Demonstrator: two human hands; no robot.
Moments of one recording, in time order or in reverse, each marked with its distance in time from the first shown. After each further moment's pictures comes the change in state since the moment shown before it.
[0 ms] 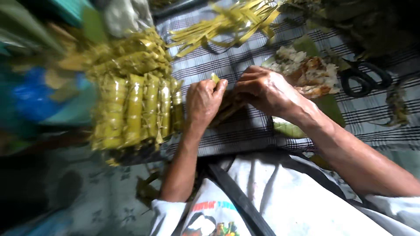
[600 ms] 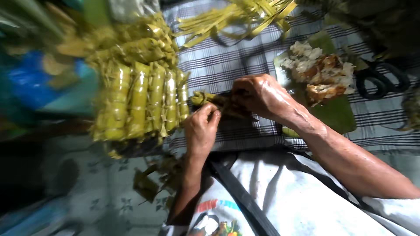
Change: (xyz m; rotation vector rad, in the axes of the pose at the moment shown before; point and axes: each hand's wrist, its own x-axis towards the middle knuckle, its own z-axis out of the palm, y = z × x) left_hand -0.072 -0.020 0.010 -0.189 0.135 -0.182; right_hand 0.014 -0.026 0.017 0.138 -0.128 0.294
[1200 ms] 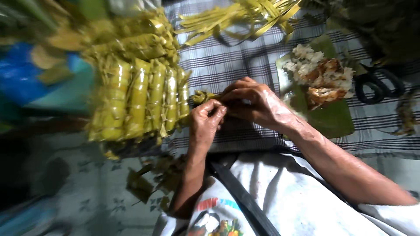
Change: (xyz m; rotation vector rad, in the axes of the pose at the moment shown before) left_hand 0.009 -0.002 0.010 -0.740 -0.069 -0.160; right_hand -0.004 0.003 0.019 0.240 0.076 -0.229
